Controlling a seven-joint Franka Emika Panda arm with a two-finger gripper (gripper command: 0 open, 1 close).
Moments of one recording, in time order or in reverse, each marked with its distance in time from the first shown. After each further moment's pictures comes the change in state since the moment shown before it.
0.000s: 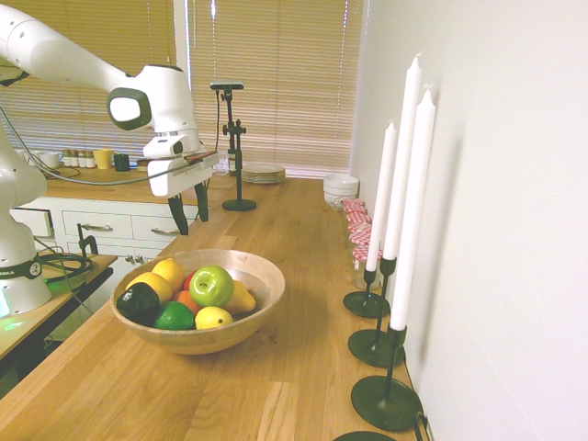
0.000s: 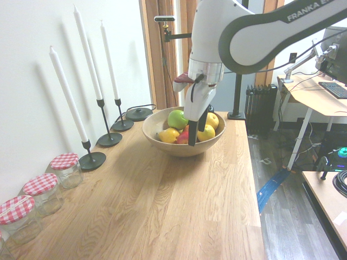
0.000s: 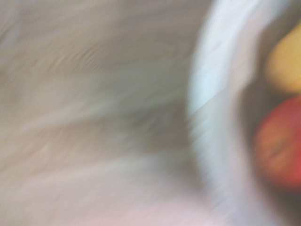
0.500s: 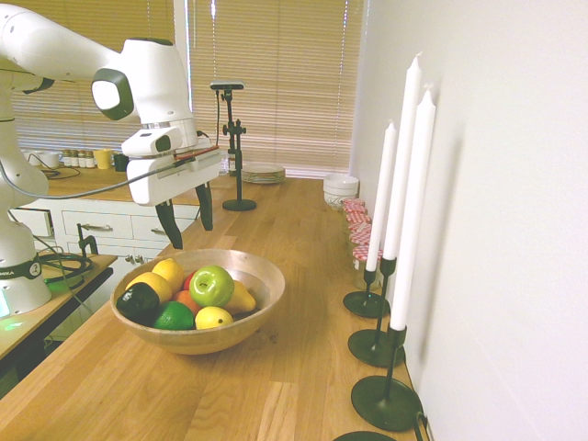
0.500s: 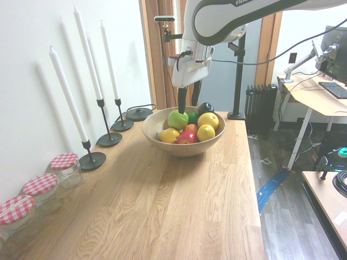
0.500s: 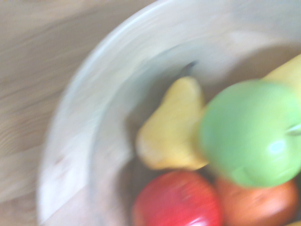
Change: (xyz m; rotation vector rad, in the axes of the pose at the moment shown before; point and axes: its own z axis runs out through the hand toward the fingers) arm 0.115 0.037 -0.013 0.017 -0.024 0.127
